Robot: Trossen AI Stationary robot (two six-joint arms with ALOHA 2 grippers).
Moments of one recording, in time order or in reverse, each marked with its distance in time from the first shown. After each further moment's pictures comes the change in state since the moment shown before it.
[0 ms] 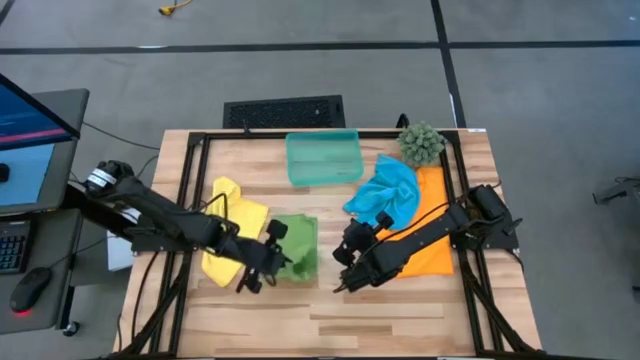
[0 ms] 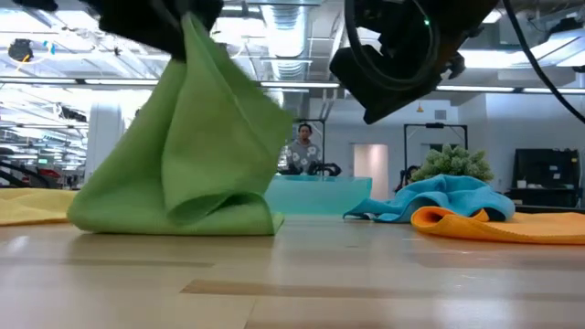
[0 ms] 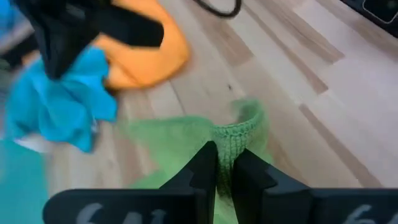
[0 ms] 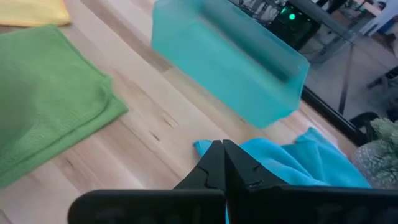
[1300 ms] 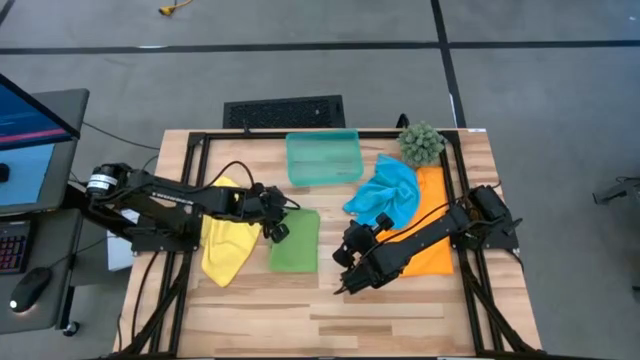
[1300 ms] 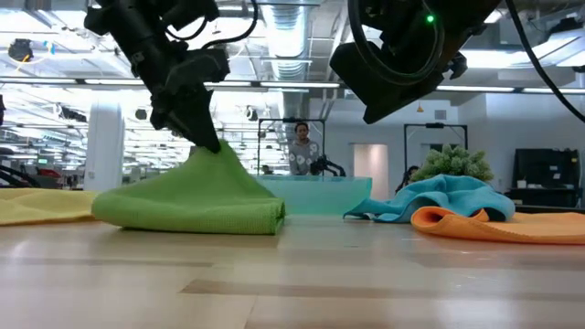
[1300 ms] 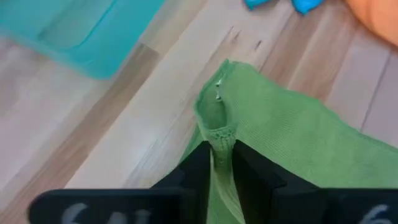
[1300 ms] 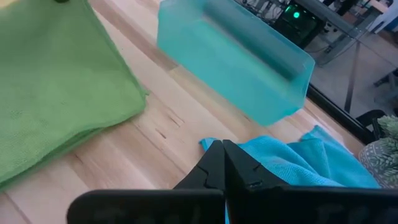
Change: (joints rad) left arm 0.389 0.019 -0.111 -0.095 -0.050 -0.764; right arm 0.010 0.000 0.000 0.014 -0.009 0.003
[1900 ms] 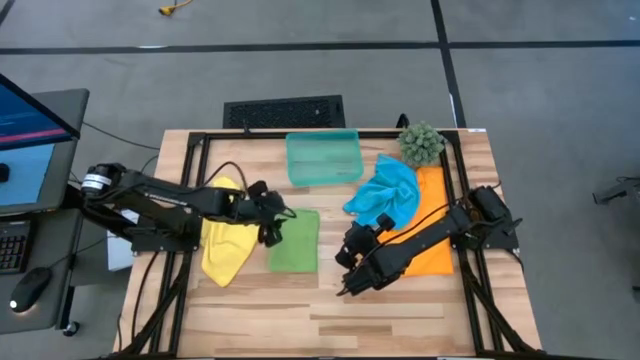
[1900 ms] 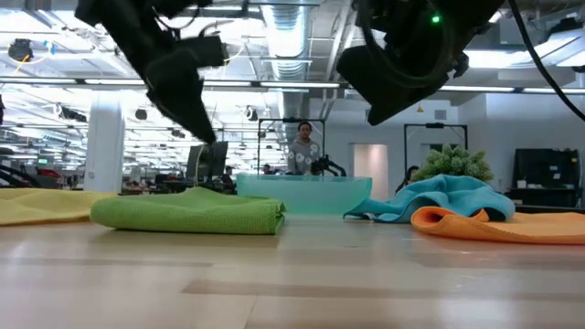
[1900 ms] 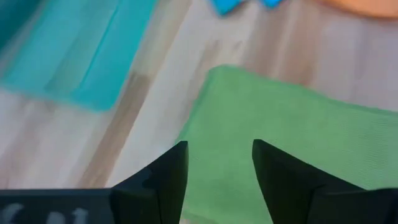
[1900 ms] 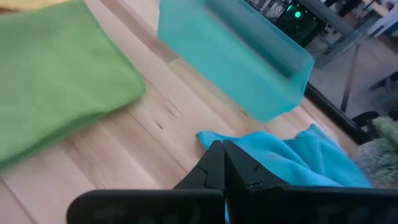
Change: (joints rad) left arm -0.043 -0.061 0.000 -0.014 -0.022 0.228; right arm 0.016 0.000 0.000 -0.043 -0.020 -0.016
